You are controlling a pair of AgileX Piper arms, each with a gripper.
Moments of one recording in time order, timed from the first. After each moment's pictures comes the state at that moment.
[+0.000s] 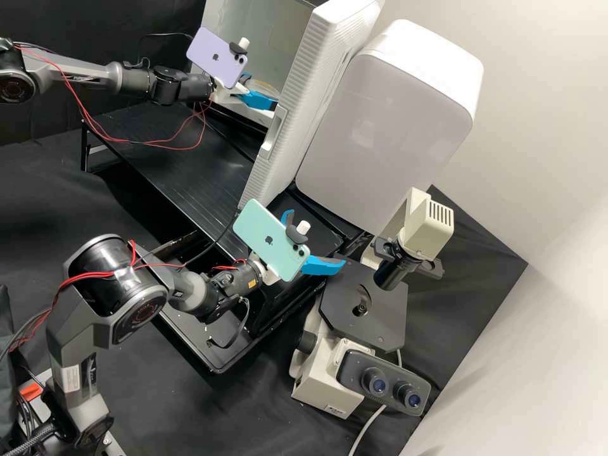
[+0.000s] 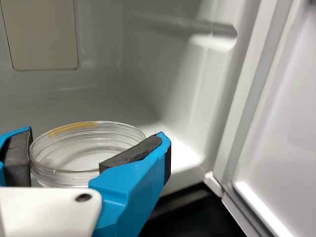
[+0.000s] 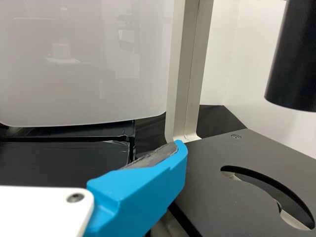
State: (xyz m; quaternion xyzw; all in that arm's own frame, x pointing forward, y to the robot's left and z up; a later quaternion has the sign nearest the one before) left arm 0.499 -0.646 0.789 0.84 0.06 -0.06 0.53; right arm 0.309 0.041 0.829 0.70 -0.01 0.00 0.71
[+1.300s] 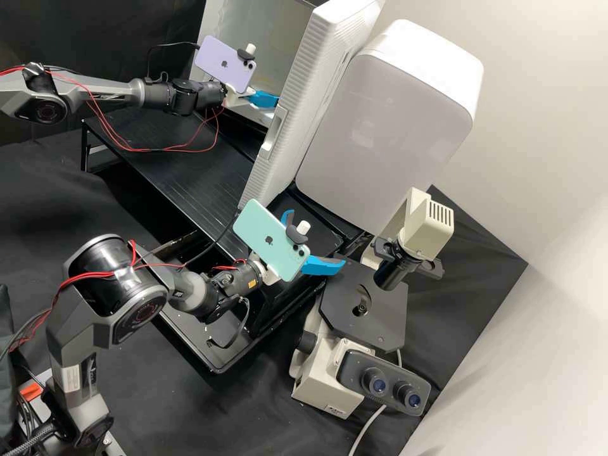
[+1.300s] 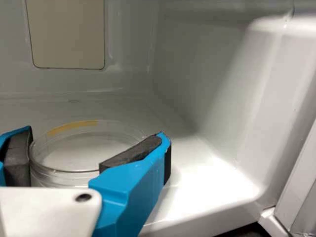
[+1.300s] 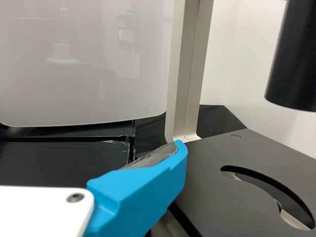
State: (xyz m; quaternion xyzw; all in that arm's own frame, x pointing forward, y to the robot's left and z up) left arm 0.545 -0.617 0.771 0.84 0.06 0.00 0.54; right arm 0.309 0.041 0.829 0.70 -0.01 0.00 0.71
